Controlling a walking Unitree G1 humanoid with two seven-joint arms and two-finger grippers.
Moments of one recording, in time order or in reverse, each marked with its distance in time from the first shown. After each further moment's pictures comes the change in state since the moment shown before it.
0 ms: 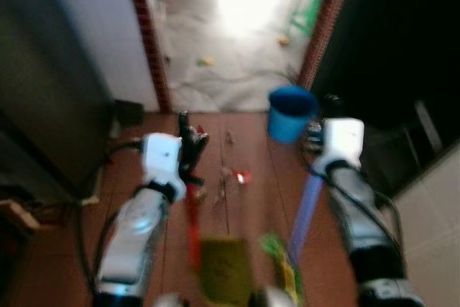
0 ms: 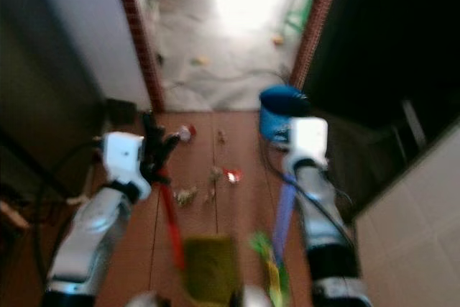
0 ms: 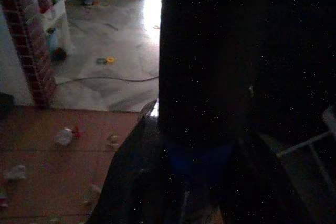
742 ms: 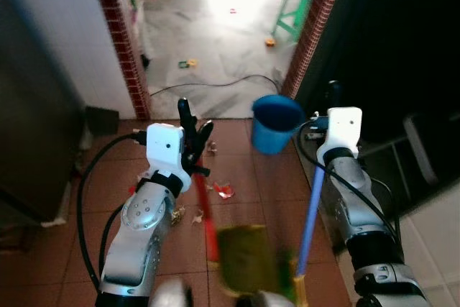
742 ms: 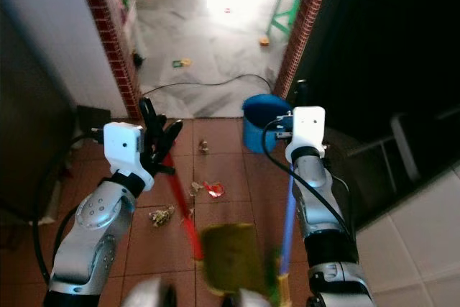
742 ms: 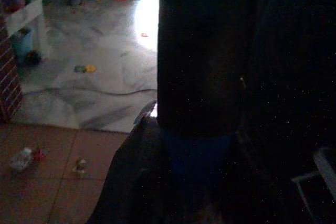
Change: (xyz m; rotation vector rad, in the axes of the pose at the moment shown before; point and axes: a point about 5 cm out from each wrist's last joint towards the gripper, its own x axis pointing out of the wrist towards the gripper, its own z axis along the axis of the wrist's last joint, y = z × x) left arm -0.002 -0.005 0.020 -0.027 -0.071 0.030; right arm 0.012 0.010 0.017 -0.038 -0.058 0.022
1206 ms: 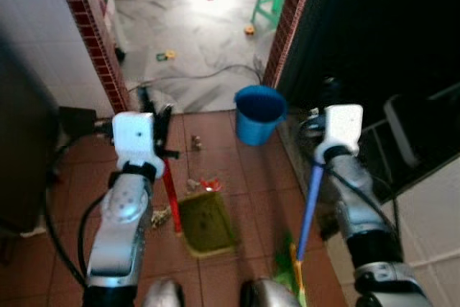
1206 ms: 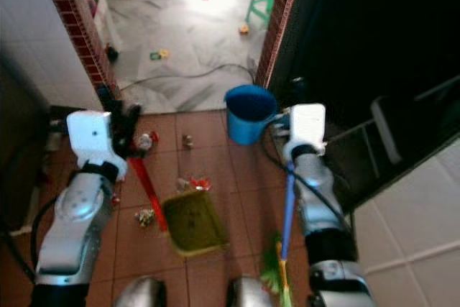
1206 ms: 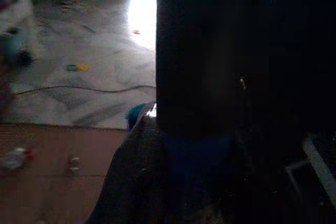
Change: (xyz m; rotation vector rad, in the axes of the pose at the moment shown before) left arm -0.001 0.035 0.010 0.147 -0.051 0.287; right arm 0.001 0.004 0.002 0.030 -0.021 0.046
